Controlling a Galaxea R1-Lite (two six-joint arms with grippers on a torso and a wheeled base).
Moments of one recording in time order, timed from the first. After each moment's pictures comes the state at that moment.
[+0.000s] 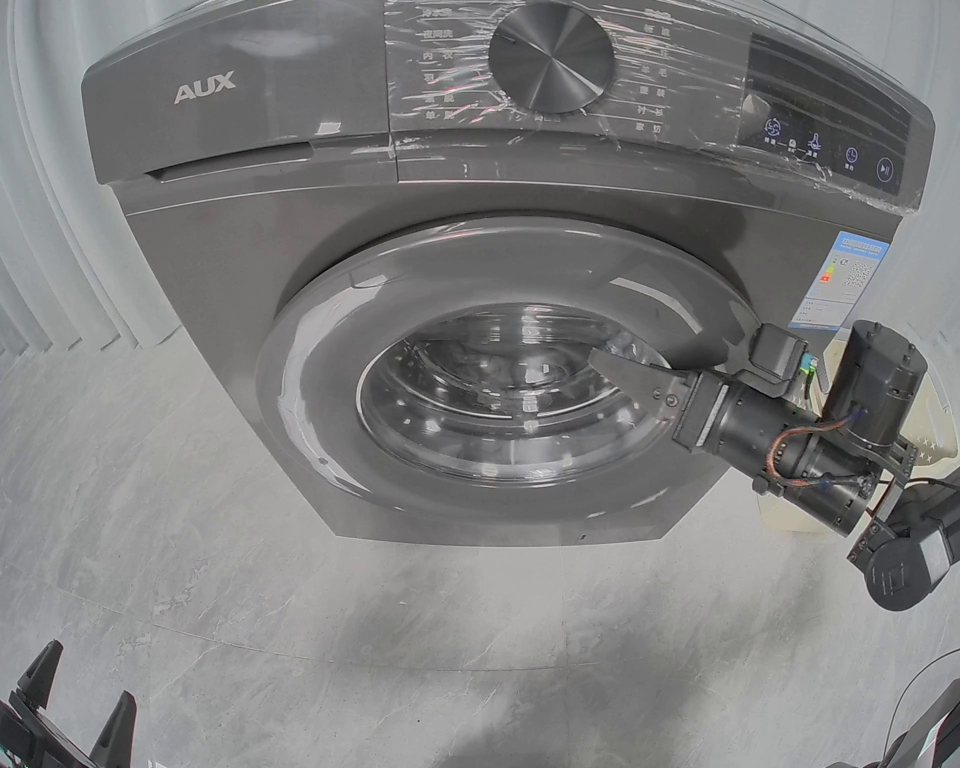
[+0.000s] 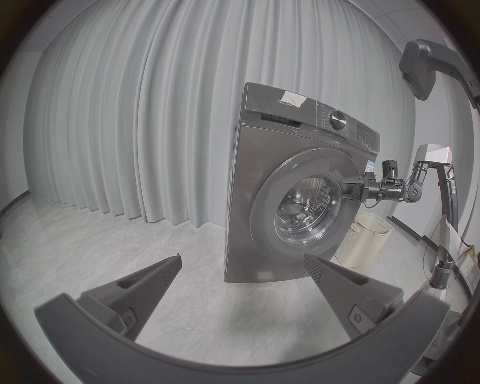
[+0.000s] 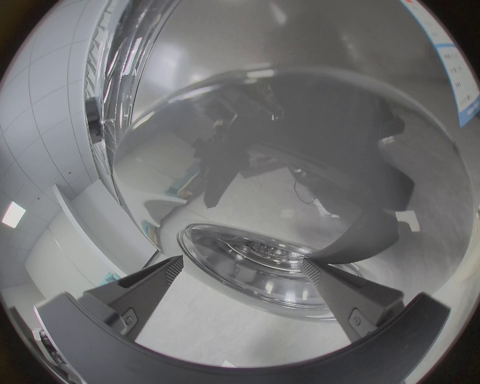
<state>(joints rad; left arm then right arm) 0.00 0.01 -0.02 -0.06 -0.14 -0.07 0.50 1.69 -0.67 -1.16 0.09 0.42</state>
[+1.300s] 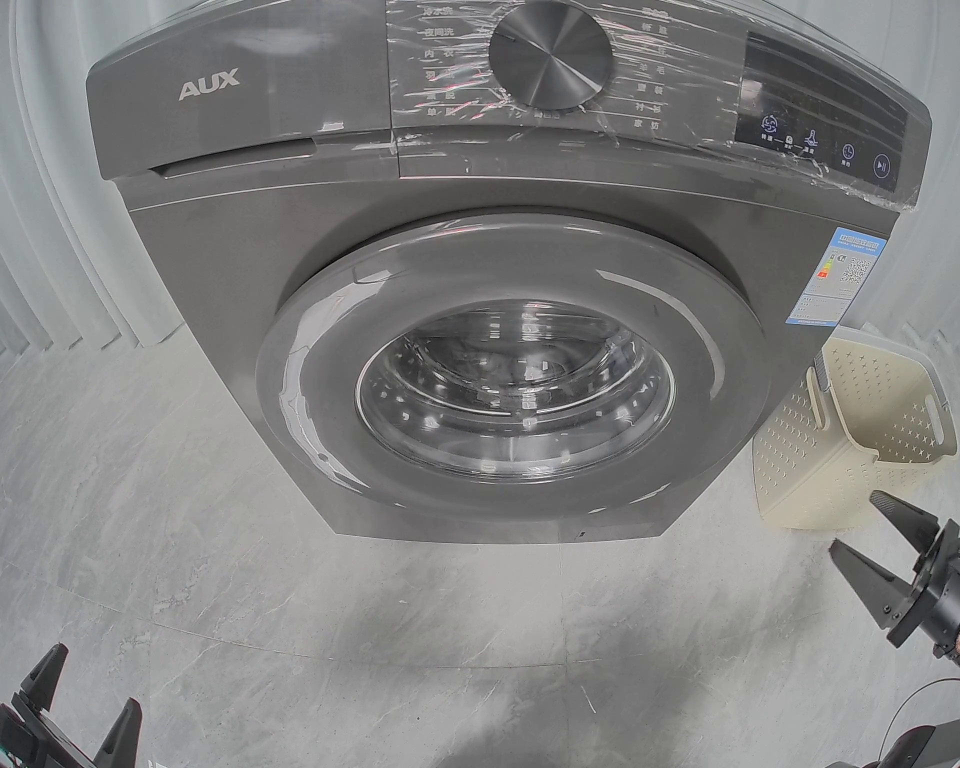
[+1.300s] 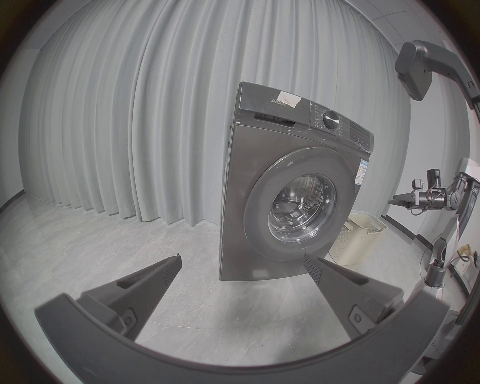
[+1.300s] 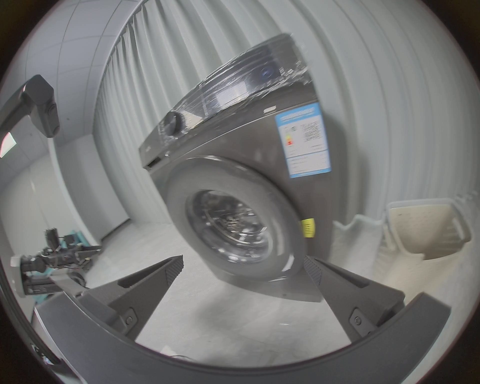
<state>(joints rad) 0.00 0.02 -0.02 -0.06 -0.18 -0.08 0.43 0.90 -0.06 -0.89 0.07 0.12</state>
